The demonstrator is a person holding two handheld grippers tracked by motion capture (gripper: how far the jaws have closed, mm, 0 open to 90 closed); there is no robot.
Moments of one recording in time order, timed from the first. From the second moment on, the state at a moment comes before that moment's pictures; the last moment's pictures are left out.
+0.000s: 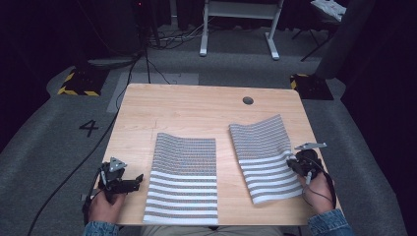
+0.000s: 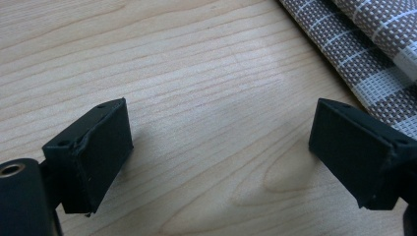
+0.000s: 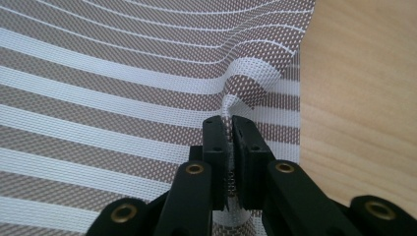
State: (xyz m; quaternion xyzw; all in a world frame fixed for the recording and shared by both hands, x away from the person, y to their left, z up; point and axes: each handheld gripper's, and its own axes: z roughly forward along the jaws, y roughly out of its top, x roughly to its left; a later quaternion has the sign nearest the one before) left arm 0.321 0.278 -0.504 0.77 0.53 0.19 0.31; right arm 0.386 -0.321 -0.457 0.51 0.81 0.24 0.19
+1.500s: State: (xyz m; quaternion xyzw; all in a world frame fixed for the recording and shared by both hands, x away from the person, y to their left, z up) left arm 0.322 0.278 -0.504 0.77 0.53 0.19 0.31; right arm 0.345 -0.118 -0.360 0.26 0.87 0.38 0.15
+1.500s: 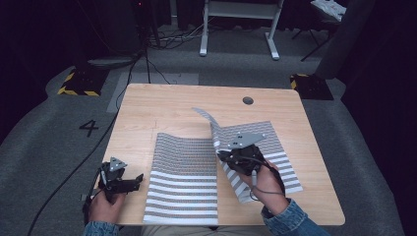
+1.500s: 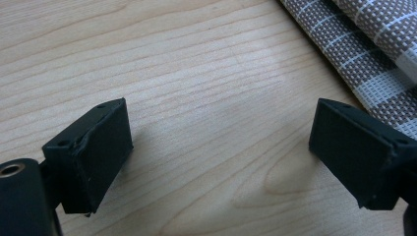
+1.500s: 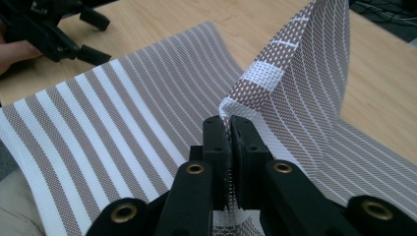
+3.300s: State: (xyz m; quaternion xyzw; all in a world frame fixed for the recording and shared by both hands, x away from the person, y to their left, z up) left arm 0.322 0.278 -0.504 0.77 0.53 0.19 0.31; right arm 0.375 -0.321 -0.447 0.52 0.78 0.31 0.17
